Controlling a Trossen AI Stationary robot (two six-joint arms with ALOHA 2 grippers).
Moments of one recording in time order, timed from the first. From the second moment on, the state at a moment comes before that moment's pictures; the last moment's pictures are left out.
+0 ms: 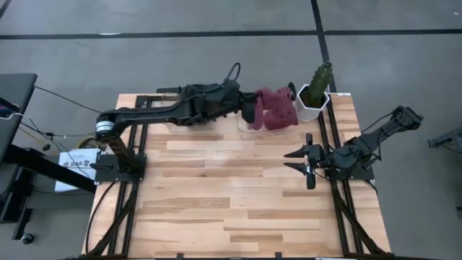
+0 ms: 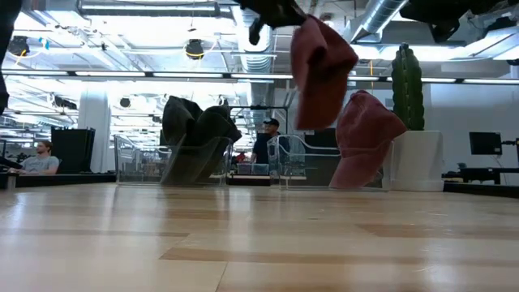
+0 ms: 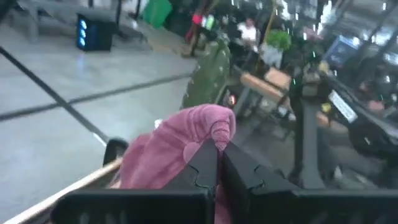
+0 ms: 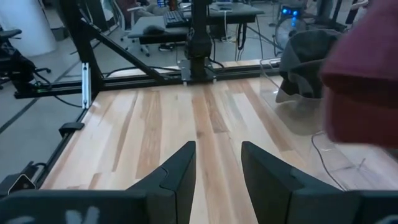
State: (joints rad) left arm 0.16 1.71 1.51 0.09 -0.28 -0.35; right arm 0.54 0.66 0.55 -0.19 0.58 0.18
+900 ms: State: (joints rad) left arm 0.17 1.86 1.51 0.26 -0.60 -0.29; right arm 0.55 0.67 0.55 -0.23 0.58 0.24
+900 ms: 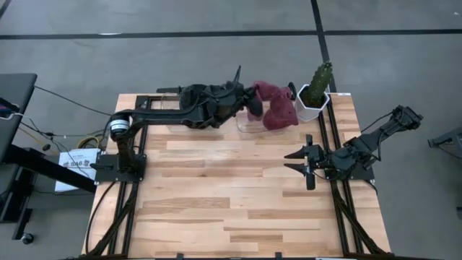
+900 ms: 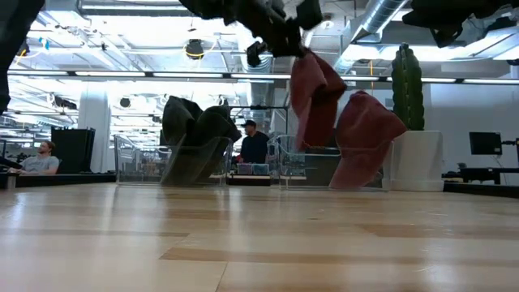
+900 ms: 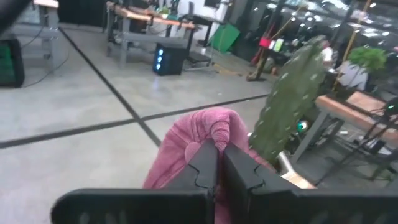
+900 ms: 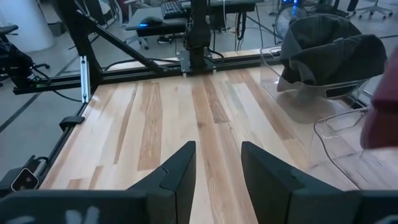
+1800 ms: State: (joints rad) left arm 0.17 1.95 1.51 0.36 -0.43 -0.43; right arm 0.55 0.67 0.55 -0.23 0.58 0.25
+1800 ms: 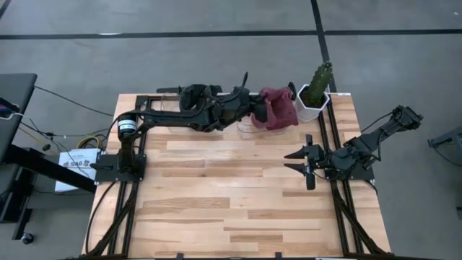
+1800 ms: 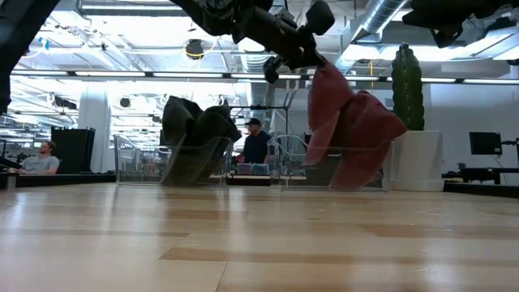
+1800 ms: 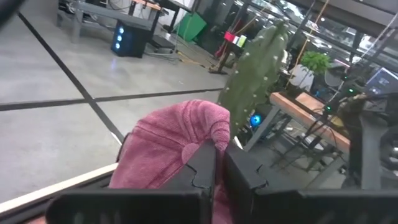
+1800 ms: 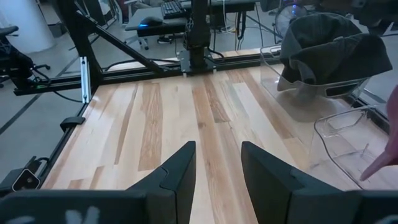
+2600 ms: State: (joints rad) left arm 0.14 2.10 1.51 0.67 -0.58 -0.48; right arm 0.55 0.67 0.55 -0.23 0.59 0.24
